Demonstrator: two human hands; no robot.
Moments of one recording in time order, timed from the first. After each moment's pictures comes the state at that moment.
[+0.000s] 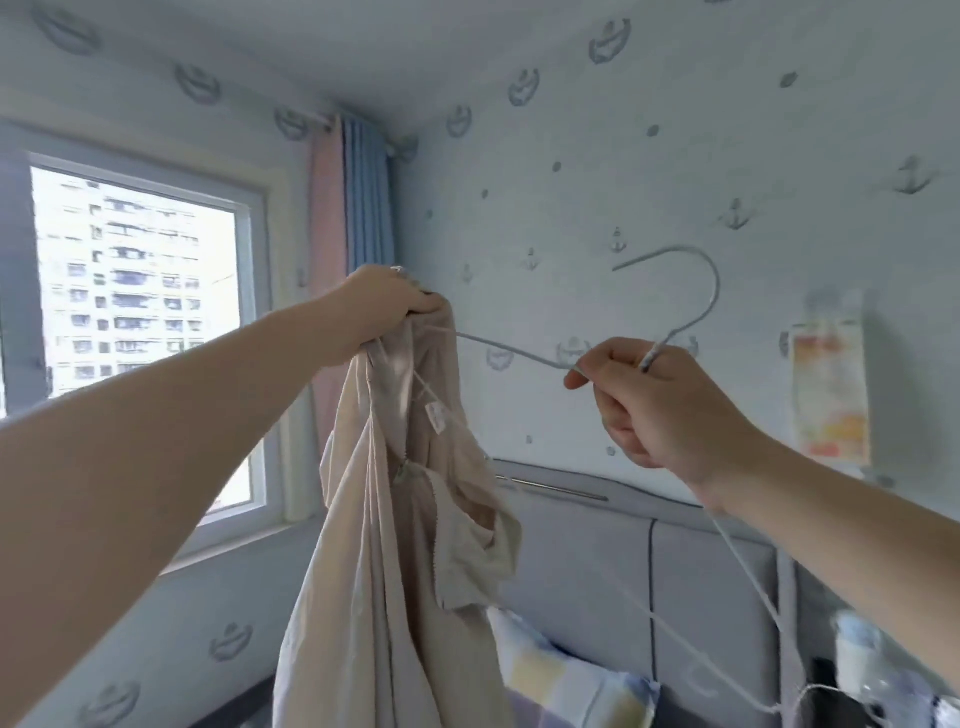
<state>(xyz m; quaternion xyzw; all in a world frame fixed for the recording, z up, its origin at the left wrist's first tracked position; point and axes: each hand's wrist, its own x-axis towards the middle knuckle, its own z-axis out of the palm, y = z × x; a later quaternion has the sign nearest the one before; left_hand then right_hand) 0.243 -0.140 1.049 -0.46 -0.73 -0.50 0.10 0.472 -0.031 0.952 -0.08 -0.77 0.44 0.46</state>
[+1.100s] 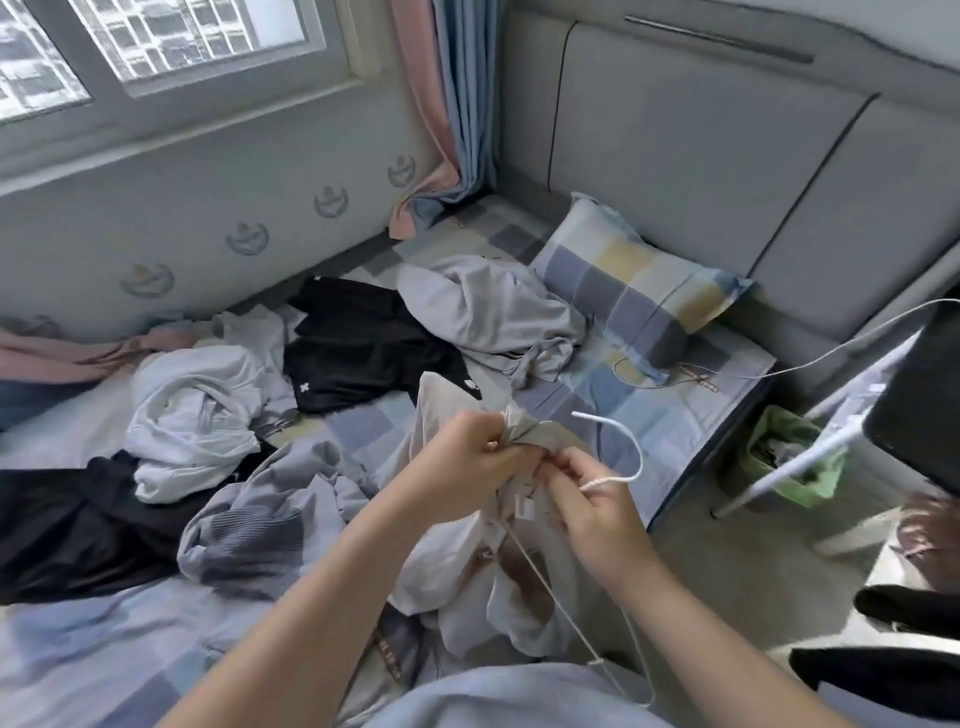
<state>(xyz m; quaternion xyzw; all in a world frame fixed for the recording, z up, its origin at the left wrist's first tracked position) 0.216 -0.287 0.556 -0.39 -0.77 -0.39 -0.33 0.352 -0.188 0.493 -0.25 -0.69 0.65 0.19</state>
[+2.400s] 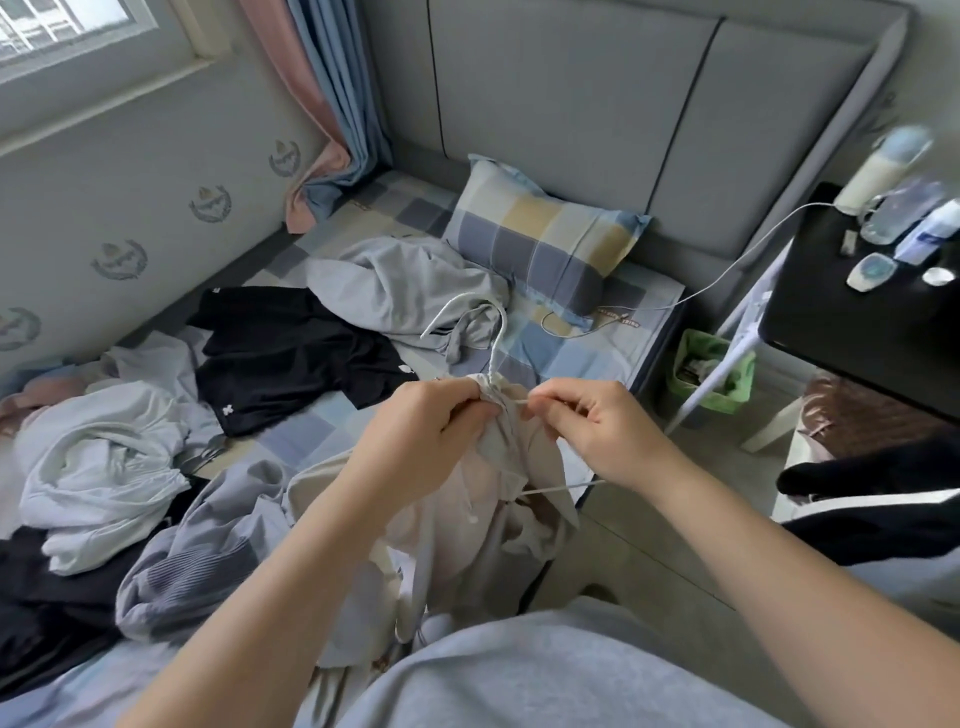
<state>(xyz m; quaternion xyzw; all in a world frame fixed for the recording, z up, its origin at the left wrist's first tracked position) 0.230 -0.261 0.545 -0.55 -0.75 -0.33 -0.16 0.396 -0.124 0.524 -0.23 -0.82 0.50 0.17</state>
